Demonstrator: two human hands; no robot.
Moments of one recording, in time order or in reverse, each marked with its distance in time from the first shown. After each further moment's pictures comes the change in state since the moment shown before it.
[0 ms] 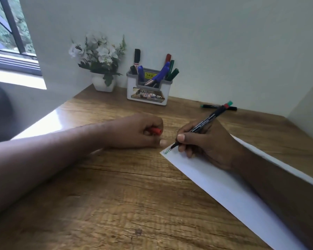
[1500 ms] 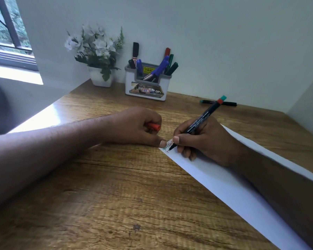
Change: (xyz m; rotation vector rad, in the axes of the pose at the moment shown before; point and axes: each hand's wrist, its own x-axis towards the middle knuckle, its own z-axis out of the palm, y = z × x) left_hand 0.004 -0.004 0.004 -0.003 0.037 -0.002; right_hand -0.003 -0.001 0.002 -0.202 -0.059 -0.026
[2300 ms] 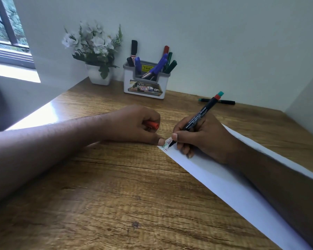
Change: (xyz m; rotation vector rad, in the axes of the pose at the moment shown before) left_hand -0.001 0.003 -0.001 0.022 -0.011 0.002; right_hand 0.001 0.000 0.000 -0.004 0.036 0.024
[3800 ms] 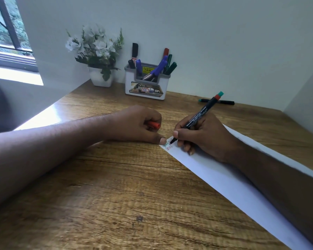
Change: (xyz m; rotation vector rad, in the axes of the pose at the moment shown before) left_hand -0.001 0.002 0.000 0.031 0.012 0.002; right_hand -0.001 0.002 0.004 0.011 0.070 0.010
